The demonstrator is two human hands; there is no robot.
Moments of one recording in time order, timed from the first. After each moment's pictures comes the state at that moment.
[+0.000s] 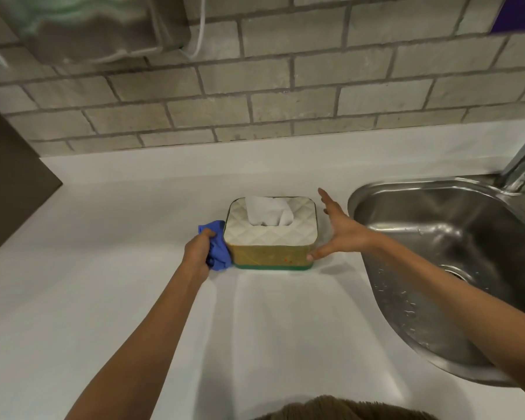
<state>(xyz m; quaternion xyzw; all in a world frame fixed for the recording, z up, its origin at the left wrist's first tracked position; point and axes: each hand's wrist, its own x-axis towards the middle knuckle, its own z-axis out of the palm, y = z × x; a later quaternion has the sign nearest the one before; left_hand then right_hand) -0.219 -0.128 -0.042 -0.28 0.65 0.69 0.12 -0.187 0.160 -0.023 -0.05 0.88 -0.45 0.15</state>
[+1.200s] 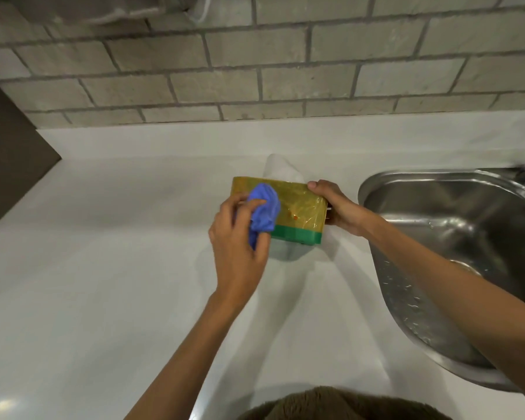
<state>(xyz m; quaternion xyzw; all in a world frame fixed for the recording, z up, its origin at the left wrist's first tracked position) -0.139 -0.063 0.000 0.13 0.86 0.41 -0.28 -0.234 0.140 -0.032 0.09 0.71 -0.68 0.19</state>
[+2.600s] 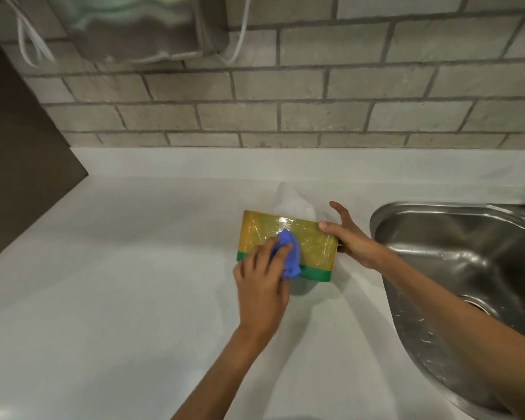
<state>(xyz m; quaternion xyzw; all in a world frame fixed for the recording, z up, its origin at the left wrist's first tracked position) -0.129 -0.058 -0.035 0.14 0.91 0.26 -0.30 -0.220 0.134 -0.029 0.04 0.74 -0.65 0.16</state>
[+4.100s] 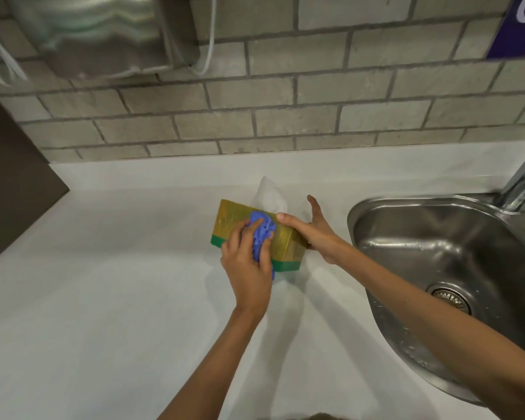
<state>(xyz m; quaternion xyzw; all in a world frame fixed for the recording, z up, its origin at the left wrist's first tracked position) -0.145 -0.032 -0.016 0.02 0.84 0.47 -0.28 -0.200 0.100 0.000 0.10 0.75 -0.65 0.11</state>
